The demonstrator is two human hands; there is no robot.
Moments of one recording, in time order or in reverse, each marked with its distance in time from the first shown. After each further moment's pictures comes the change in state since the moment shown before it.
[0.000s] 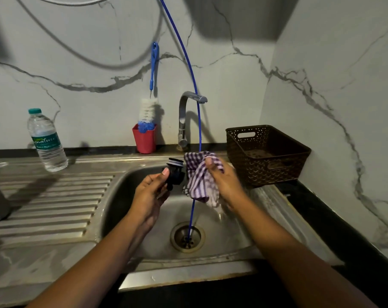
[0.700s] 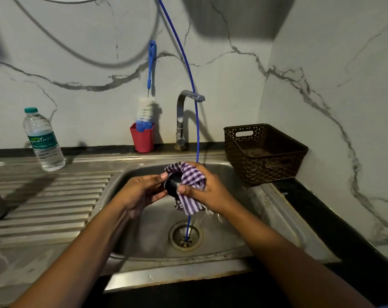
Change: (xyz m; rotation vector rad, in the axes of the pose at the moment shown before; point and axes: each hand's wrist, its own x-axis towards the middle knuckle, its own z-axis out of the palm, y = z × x) left_hand 0.002 0.030 -0.010 0.286 -0.102 -0.202; right_hand -0.012 0.011 0.009 -0.299 -0.289 -0.175
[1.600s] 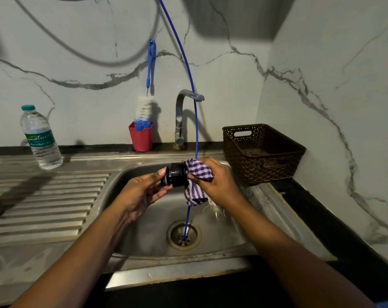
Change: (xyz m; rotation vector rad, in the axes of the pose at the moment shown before) left_hand -0.008 0.000 0.008 -0.139 0.032 0.008; right_hand 0.006 0.002 -0.012 -0.320 0.286 -0.252
